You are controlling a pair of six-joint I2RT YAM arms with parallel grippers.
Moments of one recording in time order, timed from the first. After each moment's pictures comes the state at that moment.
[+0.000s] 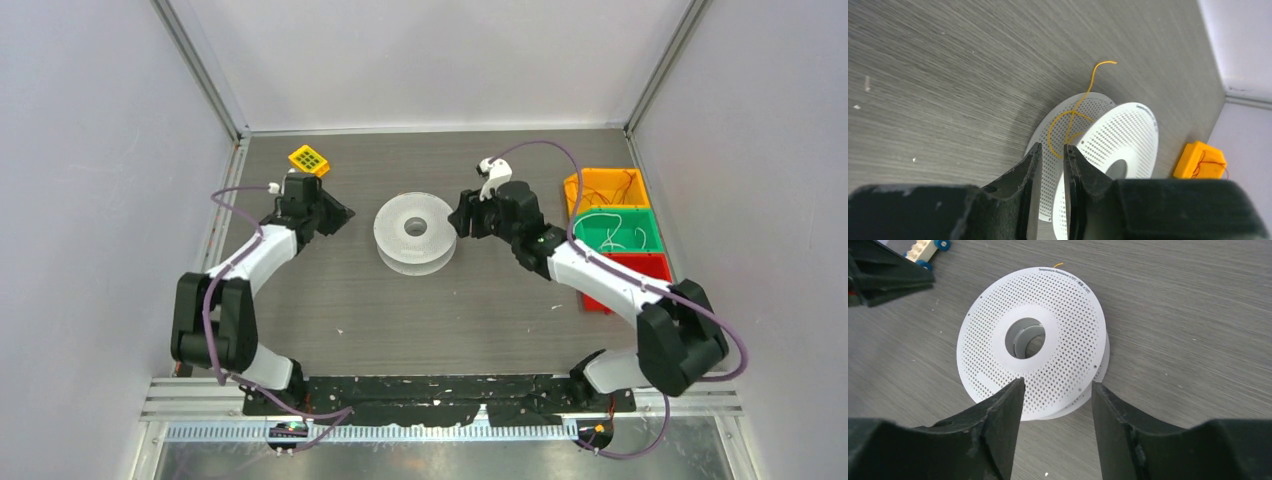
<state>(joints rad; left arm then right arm) -0.15 1.46 0.91 -0.14 0.05 -0.97 0.60 1.35 0.86 0.11 0.00 0.26</state>
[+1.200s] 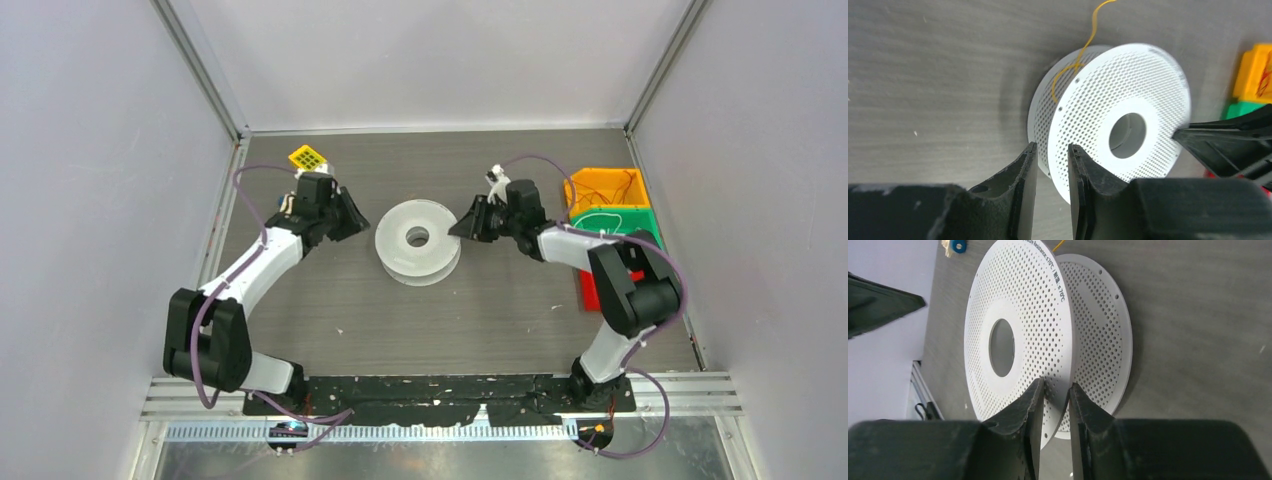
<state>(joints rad) -0.25 1.42 1.00 -0.30 0.11 -0.65 0.37 1.76 0.94 0.25 -0.54 0.51</state>
